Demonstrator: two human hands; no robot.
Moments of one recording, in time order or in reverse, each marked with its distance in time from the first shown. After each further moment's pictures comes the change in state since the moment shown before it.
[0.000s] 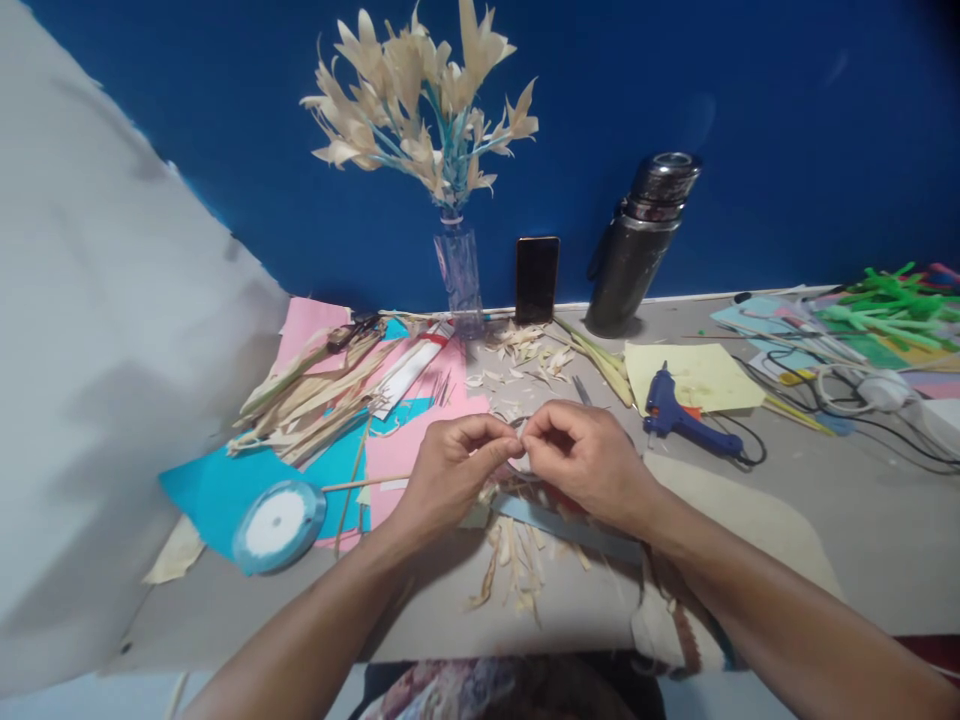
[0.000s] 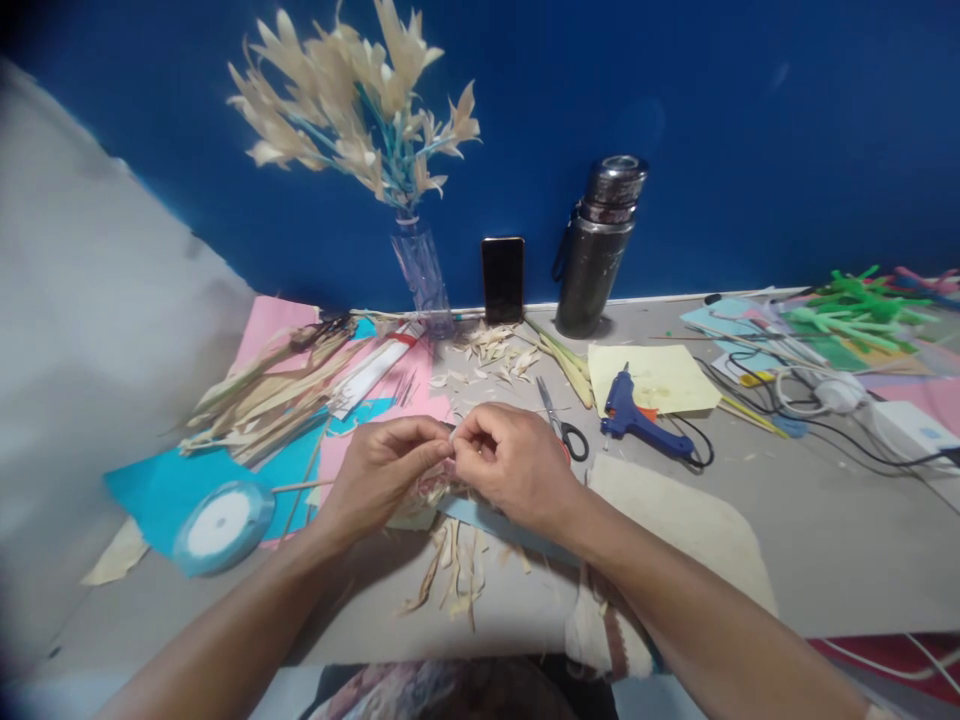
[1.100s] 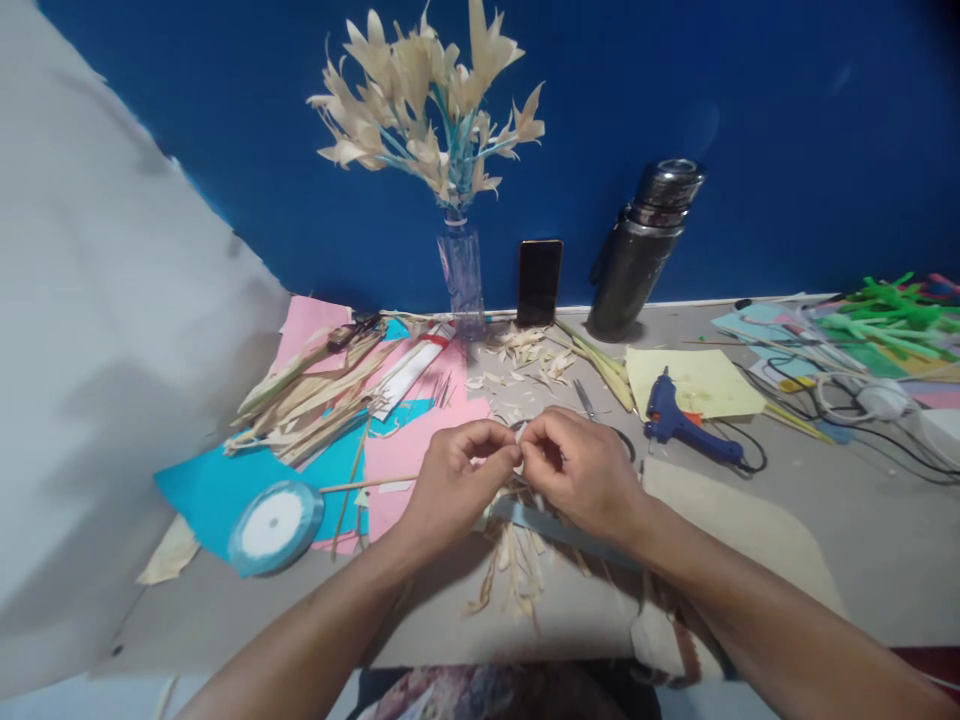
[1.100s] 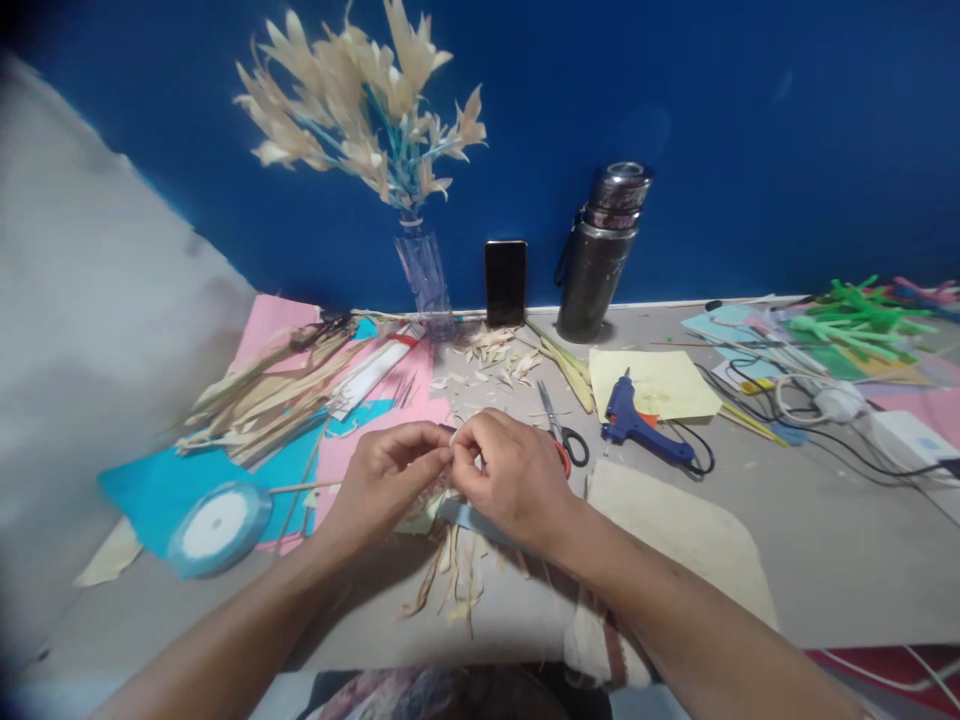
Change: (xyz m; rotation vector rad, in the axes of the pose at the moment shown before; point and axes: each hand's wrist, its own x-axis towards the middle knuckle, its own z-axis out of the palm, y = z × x) left_hand -0.005 -0.006 0.005 0.106 0.035 -0.016; right_hand -0.004 0.010 0.014 -0.234 0.122 -0.189
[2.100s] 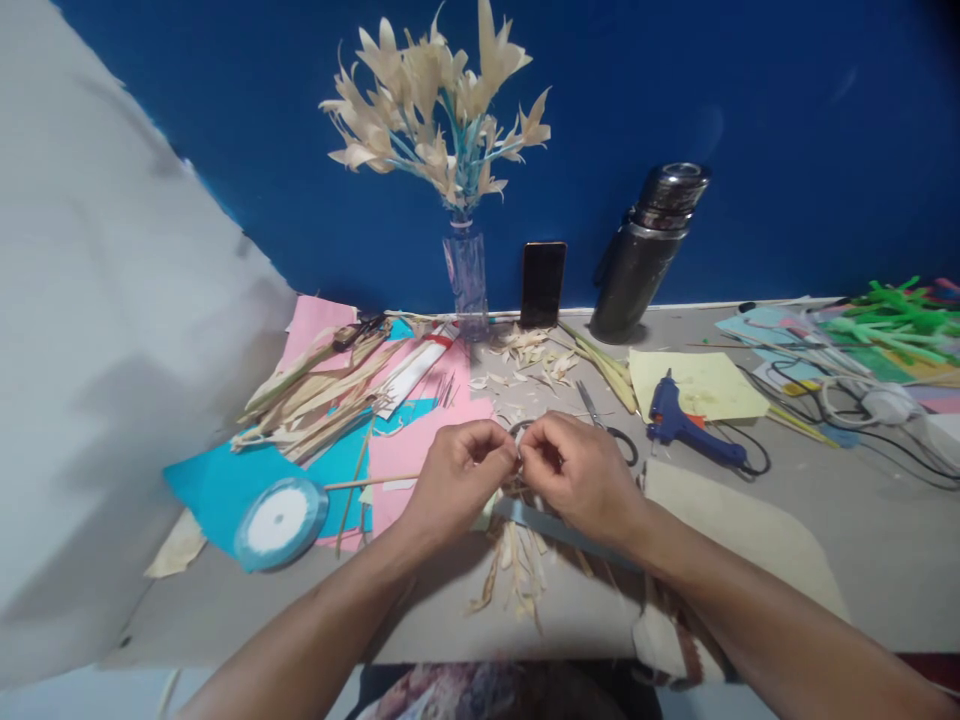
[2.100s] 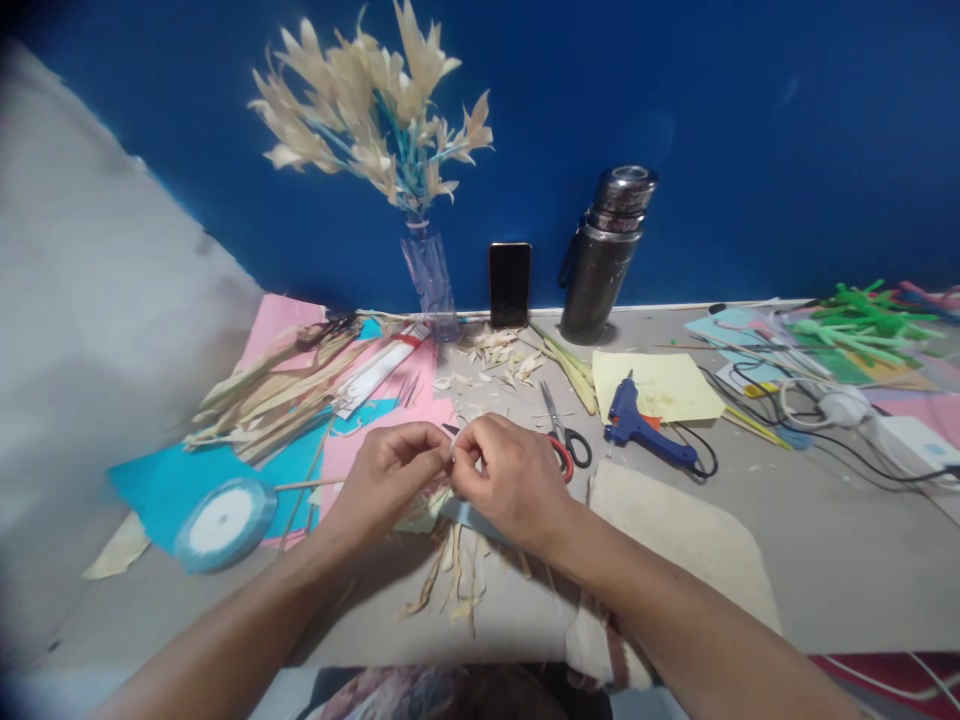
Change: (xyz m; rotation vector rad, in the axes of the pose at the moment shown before) left_hand 0.000 -0.001 -0.003 -0.016 -0.023 -0.041; right_hand 0.000 -0.004 0.001 0.050 -0.061 0.061
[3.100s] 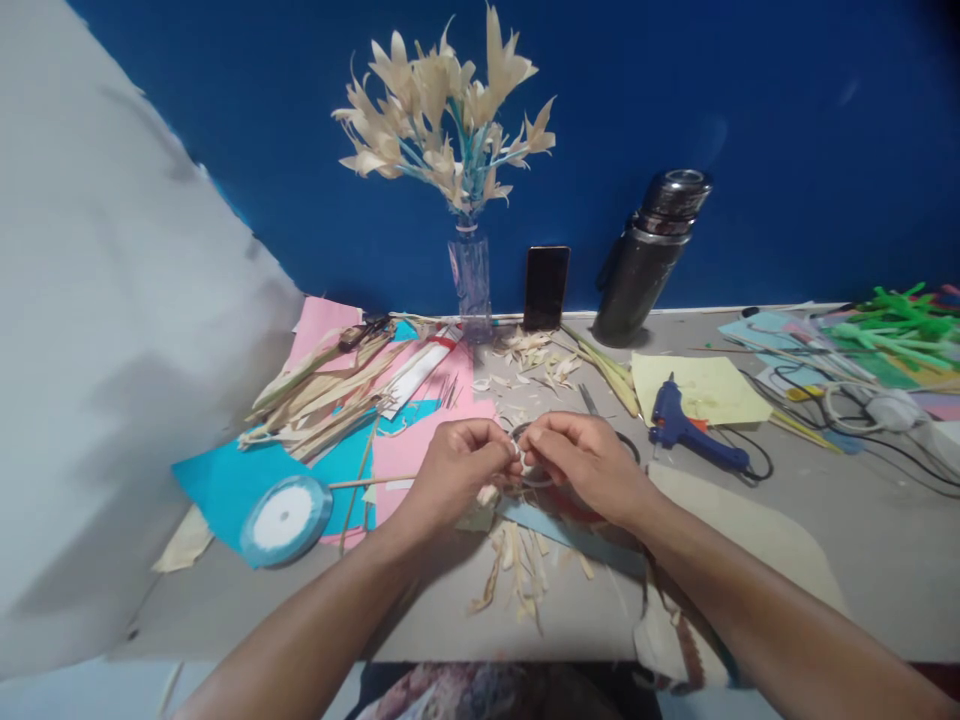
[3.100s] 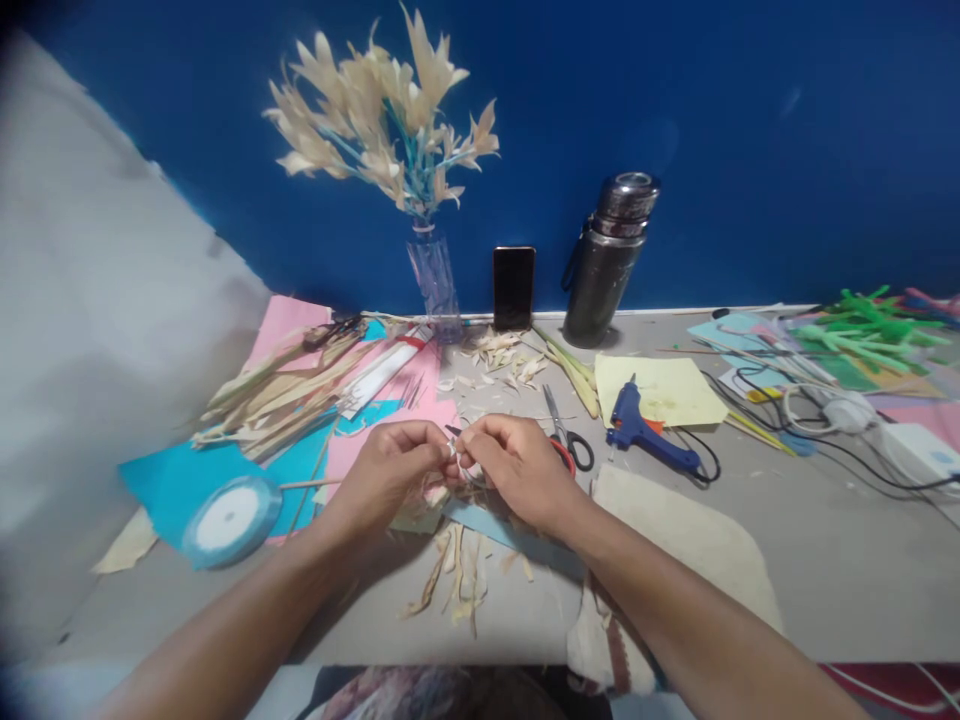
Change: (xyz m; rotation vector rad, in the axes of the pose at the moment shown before) left_hand 0.003 0.003 0.000 -0.370 -0.037 -0.214; right_hand 0.009 -0.001 -0.010 0.563 -0.229 0.426
